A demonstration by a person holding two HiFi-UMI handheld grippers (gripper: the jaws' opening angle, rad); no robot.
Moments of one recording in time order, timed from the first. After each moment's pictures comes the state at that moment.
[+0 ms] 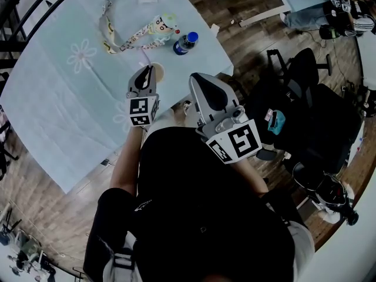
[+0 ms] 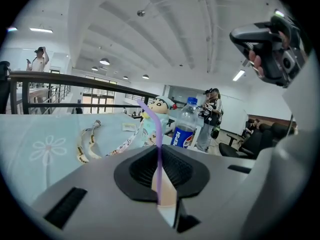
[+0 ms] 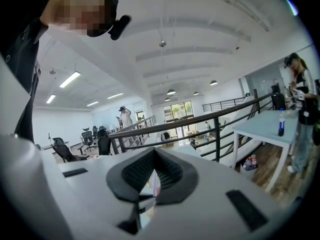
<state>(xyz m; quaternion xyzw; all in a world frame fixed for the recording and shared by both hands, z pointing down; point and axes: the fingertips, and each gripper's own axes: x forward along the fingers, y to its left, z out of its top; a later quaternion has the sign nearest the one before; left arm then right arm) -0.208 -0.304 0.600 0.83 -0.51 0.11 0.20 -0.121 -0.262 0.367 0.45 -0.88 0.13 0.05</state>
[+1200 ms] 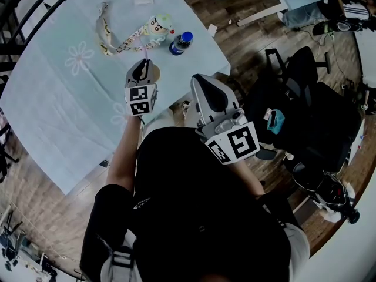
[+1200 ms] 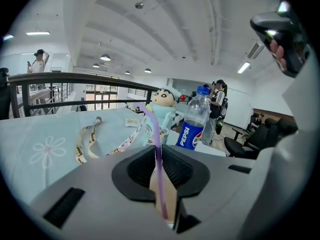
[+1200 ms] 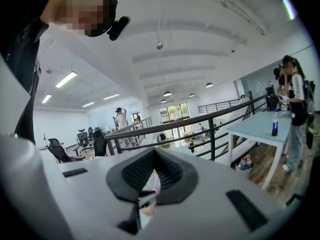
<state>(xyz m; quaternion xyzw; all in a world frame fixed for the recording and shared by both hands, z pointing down) -0.203 -0.329 0.617 0.81 -0.53 0.15 0.20 -0.102 -0.254 0.367 0.48 -0.87 0.13 0.04</state>
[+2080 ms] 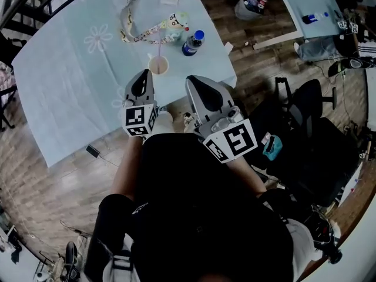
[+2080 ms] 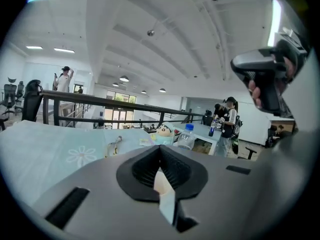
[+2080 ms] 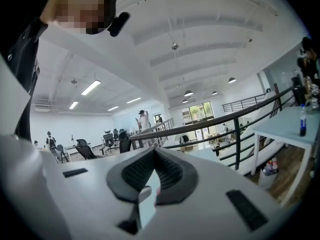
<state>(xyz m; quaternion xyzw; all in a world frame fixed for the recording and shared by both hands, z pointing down) -0.225 -0.242 0.524 0.76 -0.62 0.06 0.16 -0.115 -0.216 0.357 0.35 -0.93 0.12 0.02</state>
